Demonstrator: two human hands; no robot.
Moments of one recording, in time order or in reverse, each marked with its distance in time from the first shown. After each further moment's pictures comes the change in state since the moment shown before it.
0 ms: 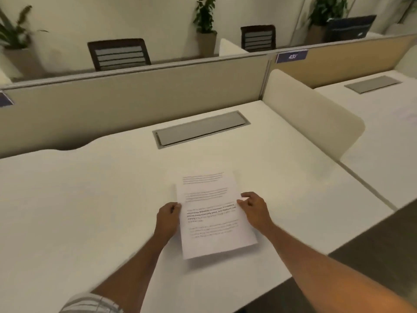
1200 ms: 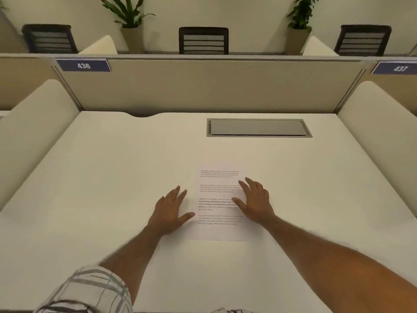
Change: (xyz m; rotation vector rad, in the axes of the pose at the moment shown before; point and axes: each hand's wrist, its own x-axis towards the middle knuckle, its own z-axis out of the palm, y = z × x) left_hand -0.052 -0.024 -0.048 0.868 0.005 0.098; right_hand 0.059 -0.036 0.051 -0.795 -0.383 -0.585
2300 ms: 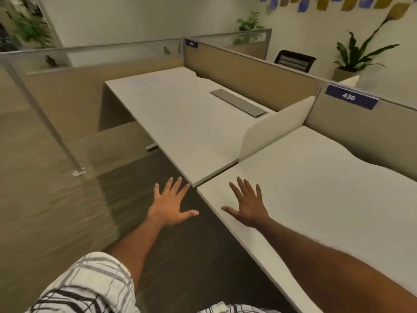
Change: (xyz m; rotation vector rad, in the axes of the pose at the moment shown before) left_hand -0.452 -0.349 -0.084 0.137 0.221 -0.870; right_hand -0.092 -0.574 0.184 -0.227 -0.202 -1.018
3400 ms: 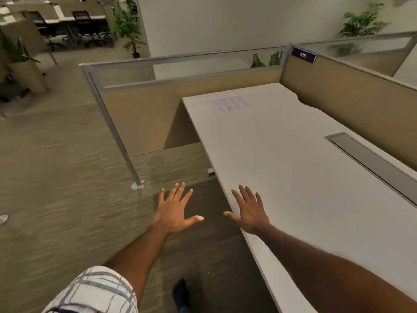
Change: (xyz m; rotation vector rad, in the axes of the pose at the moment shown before) left_hand 0.312 -0.459 -0.029 0.001 -0.016 -0.334; right_hand 0.584 -0.269 0.065 0.040 -0.139 -0.296
